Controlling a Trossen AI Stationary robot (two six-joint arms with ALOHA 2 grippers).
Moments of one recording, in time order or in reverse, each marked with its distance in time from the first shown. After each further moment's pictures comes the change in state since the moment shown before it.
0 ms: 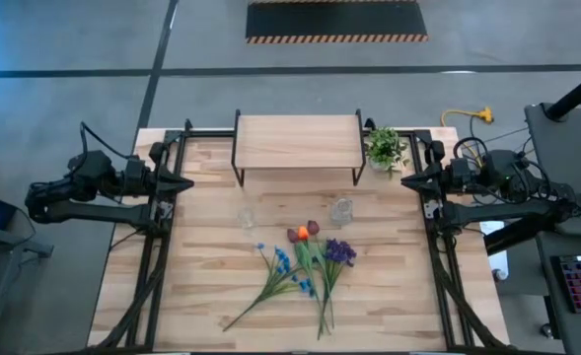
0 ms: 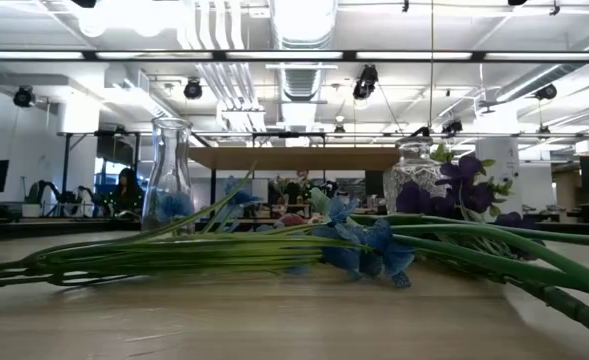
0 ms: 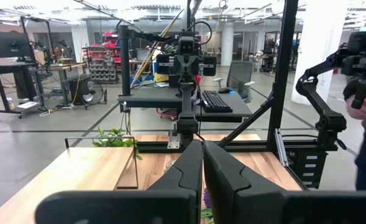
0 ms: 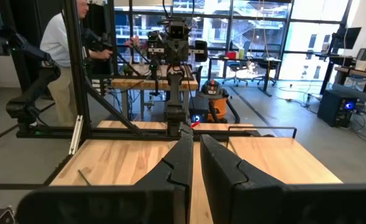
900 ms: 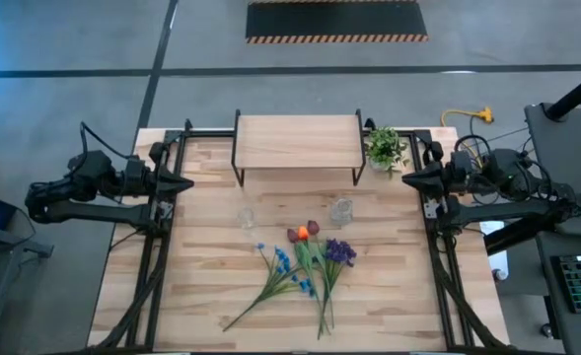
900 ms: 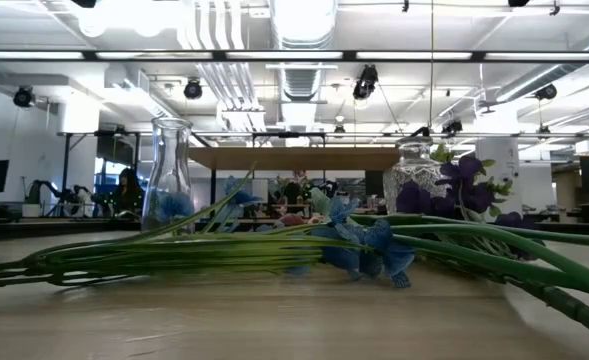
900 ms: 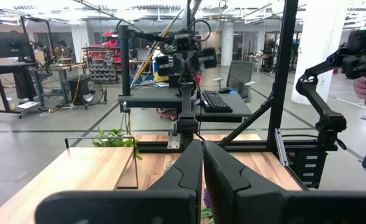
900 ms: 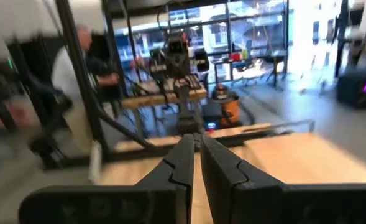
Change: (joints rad) left arm 0.000 0.000 0.000 0.000 0.000 0.000; right arm 0.000 0.006 0.000 0.062 0.000 0.248
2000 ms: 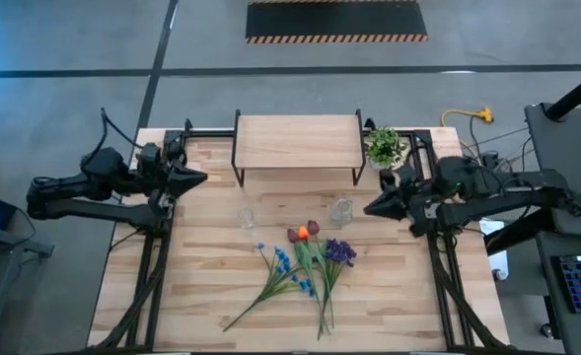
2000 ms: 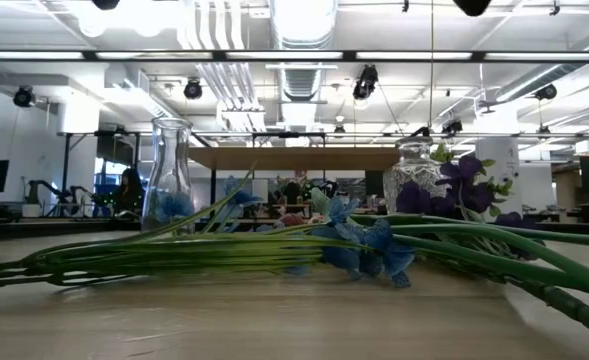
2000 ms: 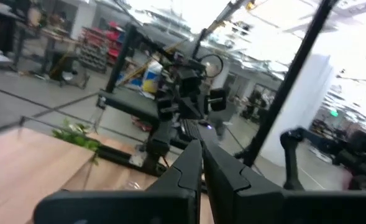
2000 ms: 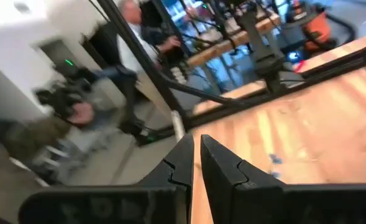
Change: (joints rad) left arm 0.000 0.154 0.000 0.240 -0.006 -0.387; right arm 0.075 0.368 0.017 0.207 -0.207 0.278
